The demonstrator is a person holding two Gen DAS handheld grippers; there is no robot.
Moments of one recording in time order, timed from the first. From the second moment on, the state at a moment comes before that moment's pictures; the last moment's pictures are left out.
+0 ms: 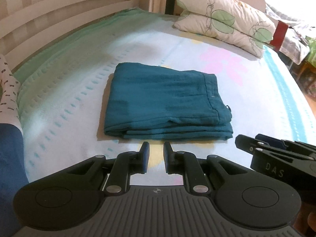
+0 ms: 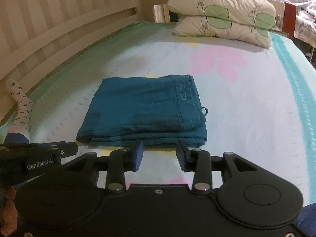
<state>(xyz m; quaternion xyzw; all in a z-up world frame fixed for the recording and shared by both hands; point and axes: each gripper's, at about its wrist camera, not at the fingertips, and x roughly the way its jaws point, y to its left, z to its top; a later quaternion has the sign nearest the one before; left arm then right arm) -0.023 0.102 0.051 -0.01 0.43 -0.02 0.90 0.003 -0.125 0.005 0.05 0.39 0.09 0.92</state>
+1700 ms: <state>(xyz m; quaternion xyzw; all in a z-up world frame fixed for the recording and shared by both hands) -0.033 0.083 0.037 0.01 0.45 -0.05 0.89 0.001 -0.125 -0.004 0.06 0.42 0.07 0.90</state>
